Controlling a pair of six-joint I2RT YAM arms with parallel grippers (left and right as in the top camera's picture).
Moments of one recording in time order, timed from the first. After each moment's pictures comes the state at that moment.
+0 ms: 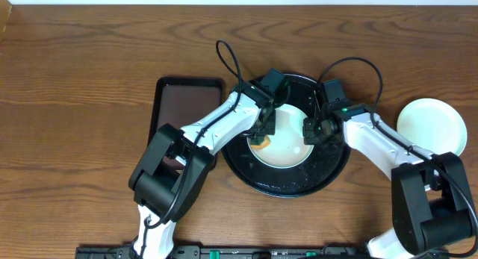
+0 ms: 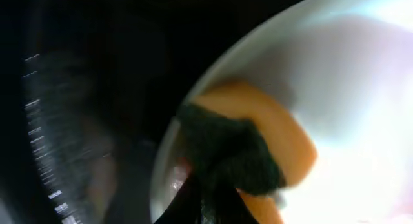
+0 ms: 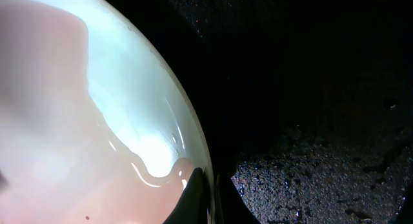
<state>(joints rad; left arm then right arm) -0.64 2.04 1.45 -0.85 -0.03 -0.59 0.30 1.74 0.96 -0.54 -0.05 0.29</state>
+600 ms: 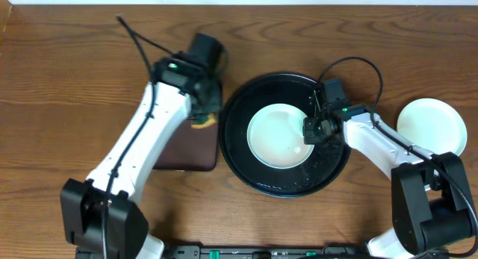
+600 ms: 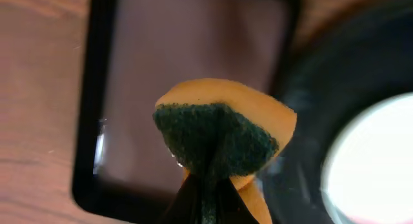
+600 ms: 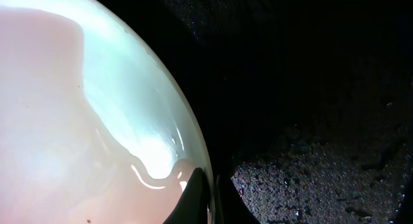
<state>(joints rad) -0.34 1.68 1.47 -1.13 -0.14 -0.48 0.30 1.74 0.96 -0.53 -0.05 0.29</state>
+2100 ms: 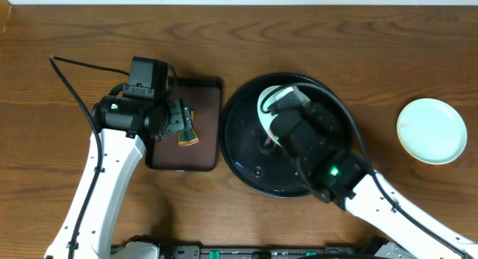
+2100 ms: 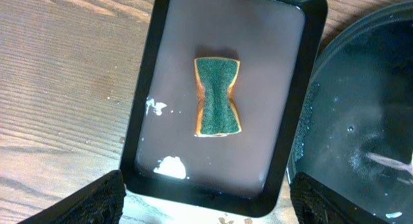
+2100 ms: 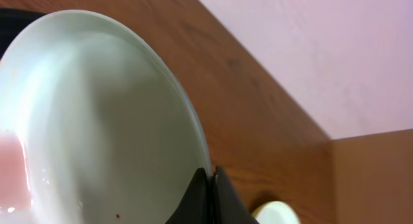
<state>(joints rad) -0.17 1.35 1.24 -1.07 -0.06 -0.33 0.81 1.28 0.95 -0.46 0.80 -0.23</state>
